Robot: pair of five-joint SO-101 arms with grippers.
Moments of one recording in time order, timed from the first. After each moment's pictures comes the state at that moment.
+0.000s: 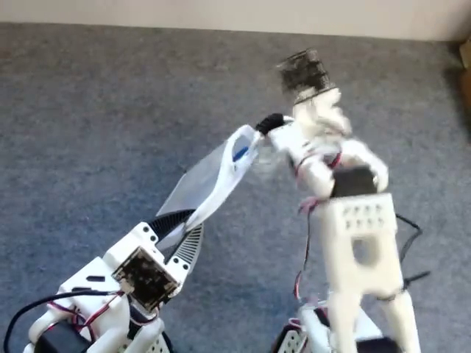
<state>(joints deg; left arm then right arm) 32.6 -103.9 59.6 75.5 -10.8 -6.4 -27.1 20.2 53.8 18.6</state>
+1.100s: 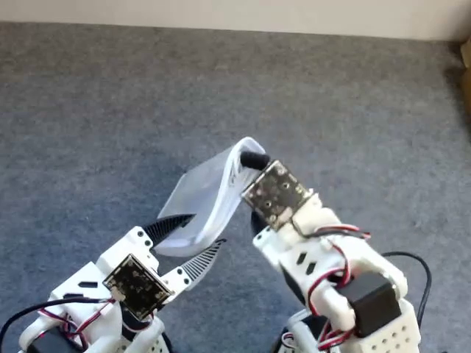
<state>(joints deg) 32.0 -104.3 57.2 76.2 -10.7 -31.4 -70.7 36.9 78.4 23.2</state>
